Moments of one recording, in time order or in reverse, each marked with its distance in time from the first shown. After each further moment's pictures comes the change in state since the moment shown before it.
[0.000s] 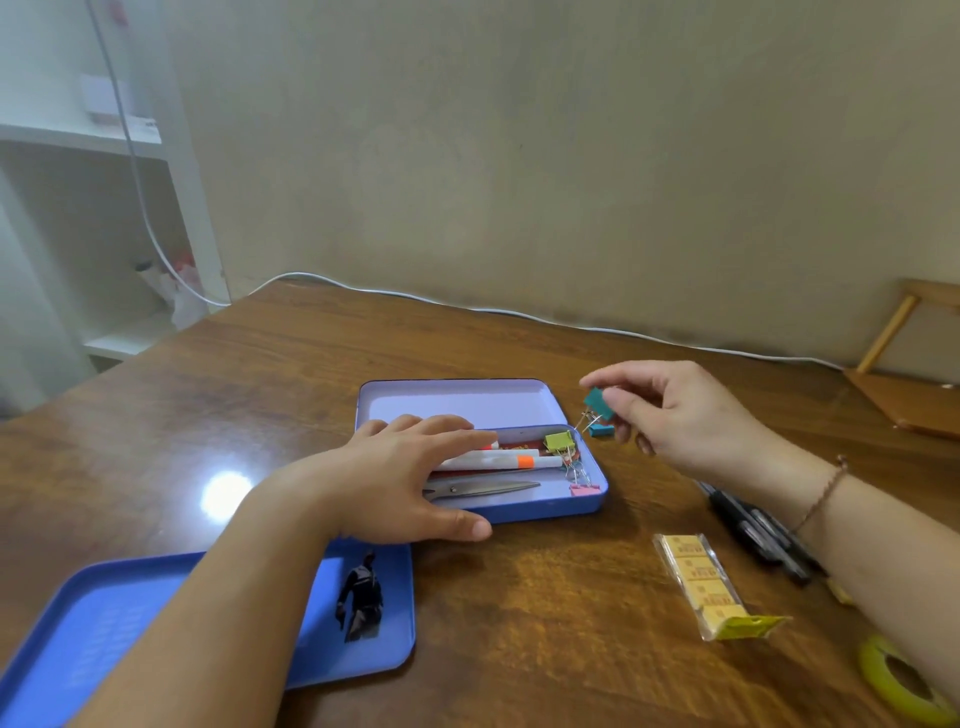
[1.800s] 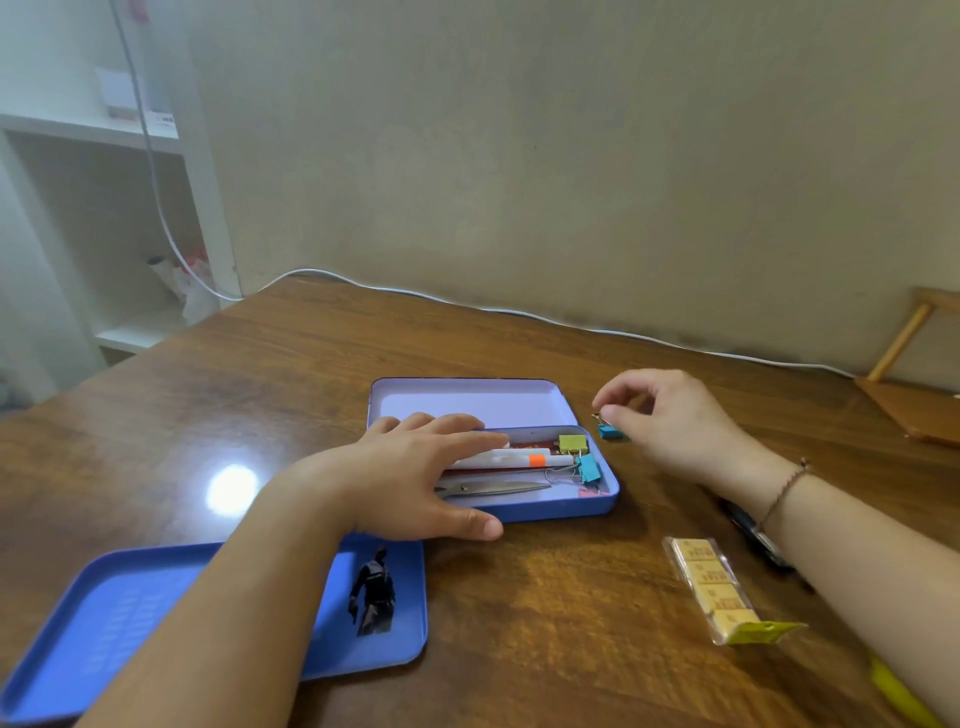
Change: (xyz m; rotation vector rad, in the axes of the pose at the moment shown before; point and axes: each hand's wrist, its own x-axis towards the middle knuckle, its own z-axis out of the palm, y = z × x) left_hand -0.002 0.002 -0.001 0.006 -0.021 -0.017; right_hand 0.019 0.014 0.017 -0.227 0.066 0.036
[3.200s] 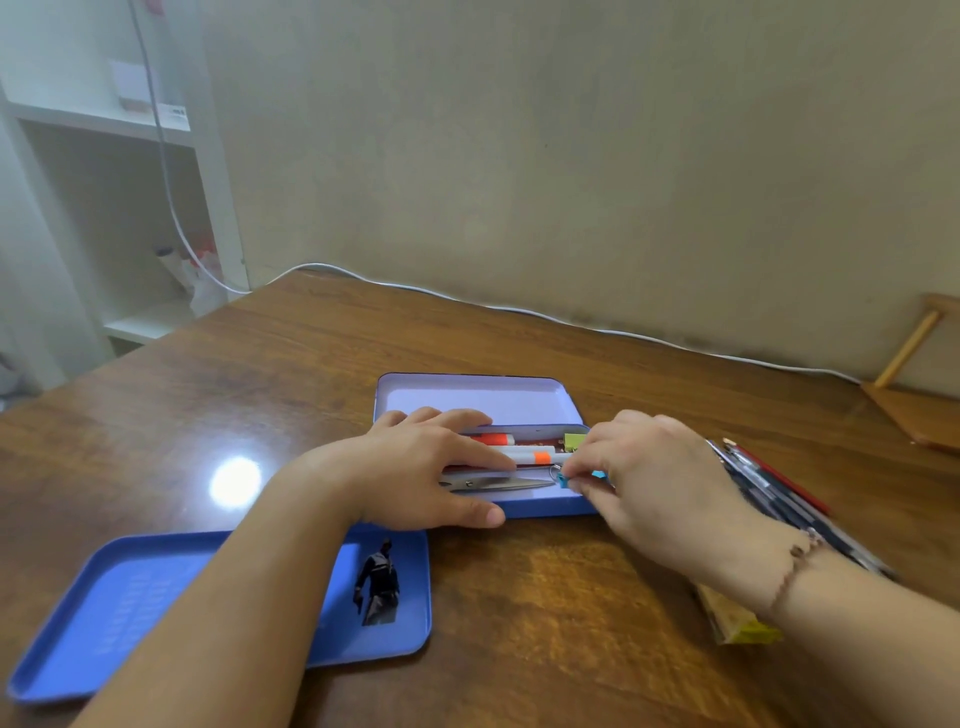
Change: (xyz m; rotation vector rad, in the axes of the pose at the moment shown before) left_hand -0.001 0.001 -0.004 -0.027 -0.035 0.006; right_hand -0.047 -0.031 0.018 -0.495 0.028 -0.459
